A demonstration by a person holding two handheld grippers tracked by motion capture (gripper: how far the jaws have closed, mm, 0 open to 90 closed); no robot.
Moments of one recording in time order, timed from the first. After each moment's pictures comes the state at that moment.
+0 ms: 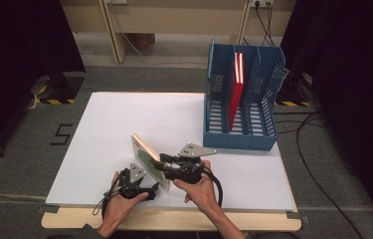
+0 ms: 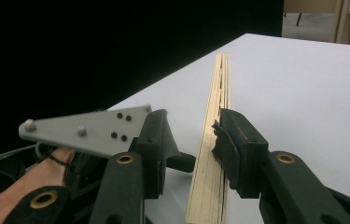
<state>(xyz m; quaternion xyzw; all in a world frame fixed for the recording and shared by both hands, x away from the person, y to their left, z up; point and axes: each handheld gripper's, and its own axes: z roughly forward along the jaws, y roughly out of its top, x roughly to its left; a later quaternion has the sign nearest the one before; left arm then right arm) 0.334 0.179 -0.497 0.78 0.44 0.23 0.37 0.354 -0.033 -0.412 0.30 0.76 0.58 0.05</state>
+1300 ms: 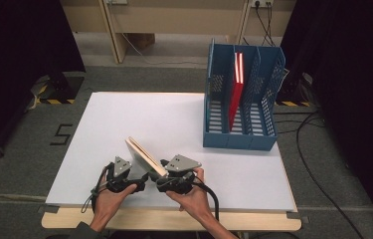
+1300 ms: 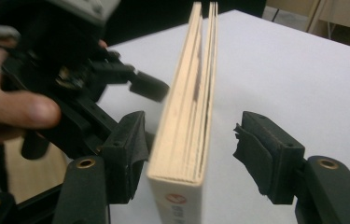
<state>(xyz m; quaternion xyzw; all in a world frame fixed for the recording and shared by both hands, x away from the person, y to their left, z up) 0.340 0.207 -0.484 0.75 0.47 0.24 0.40 0.342 -0.013 -0.441 0.26 0.81 0.51 0.15</state>
